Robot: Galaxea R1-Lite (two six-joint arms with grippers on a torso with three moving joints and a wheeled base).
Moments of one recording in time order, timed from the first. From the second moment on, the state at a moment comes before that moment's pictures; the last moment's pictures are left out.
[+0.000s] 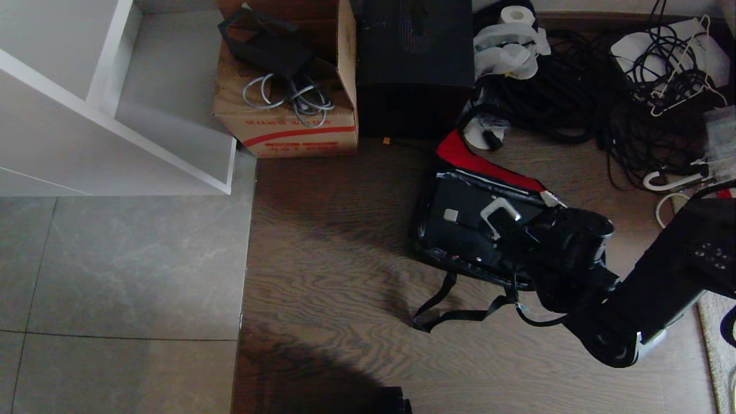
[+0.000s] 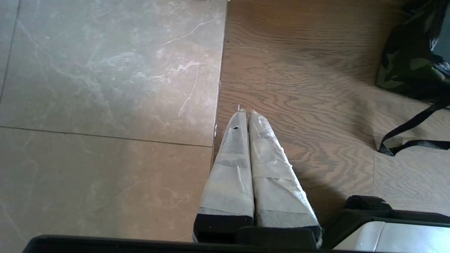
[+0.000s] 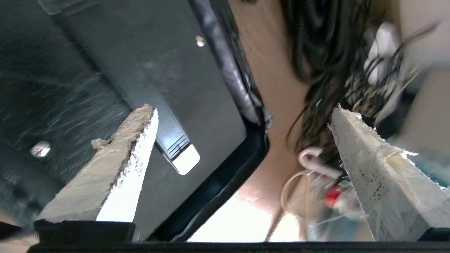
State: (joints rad) left arm 0.00 0.00 0.00 -0.02 0.02 -0.04; right arm 0.39 2.11 -0.68 -1.48 -0.58 -0.98
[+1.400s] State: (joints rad) left arm 0.00 0.00 0.00 -0.02 0.02 -0.04; right arm 0.42 2.23 -0.86 -1.43 -0.66 -1.22
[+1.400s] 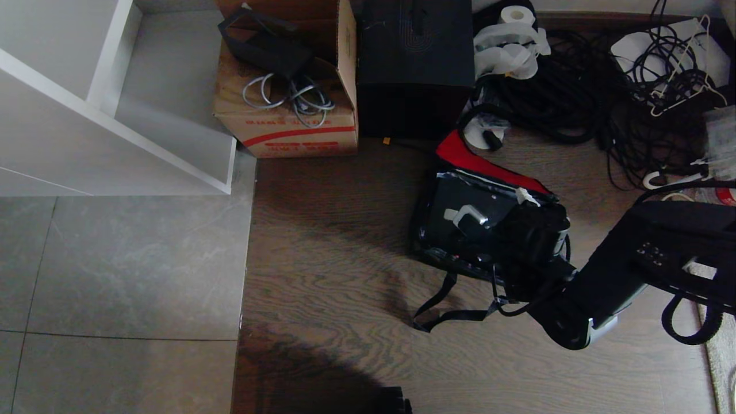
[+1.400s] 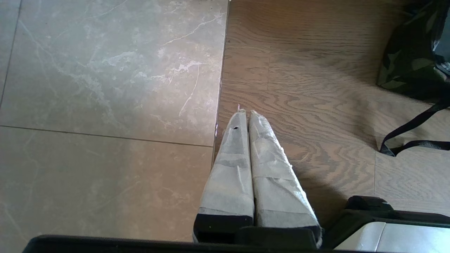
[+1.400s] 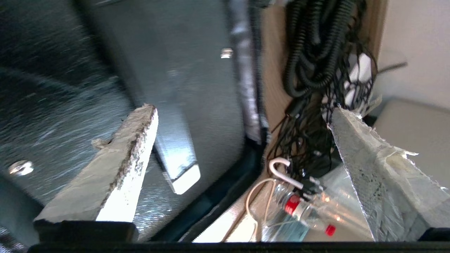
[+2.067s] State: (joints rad) left arm 0.00 0.00 0.00 -0.02 0.02 -0.04; right arm 0.42 2.23 -0.83 -1.39 -0.62 -1.26
